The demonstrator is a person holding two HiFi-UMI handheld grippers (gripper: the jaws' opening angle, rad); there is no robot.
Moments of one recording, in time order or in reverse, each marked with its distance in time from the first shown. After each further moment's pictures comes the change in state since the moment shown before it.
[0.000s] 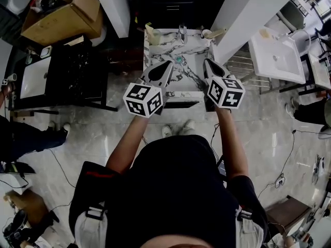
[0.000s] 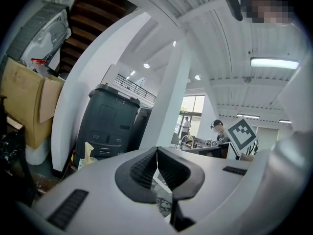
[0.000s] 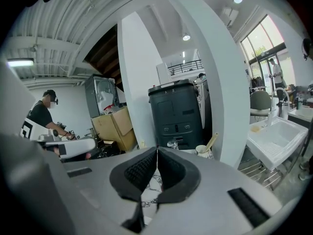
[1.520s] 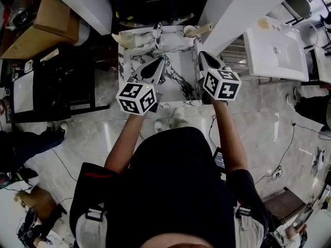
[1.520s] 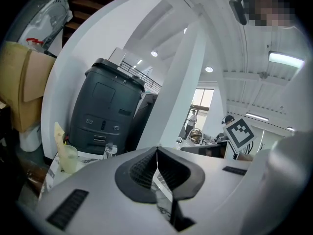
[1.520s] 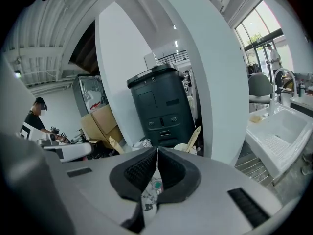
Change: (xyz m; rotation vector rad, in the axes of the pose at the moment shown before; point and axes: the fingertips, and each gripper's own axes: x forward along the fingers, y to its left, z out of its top) left arm 0.152 0.016 -0.041 -0.082 0.114 0.053; right arm 0.084 -0.147 -0.004 0.087 0.096 0.000
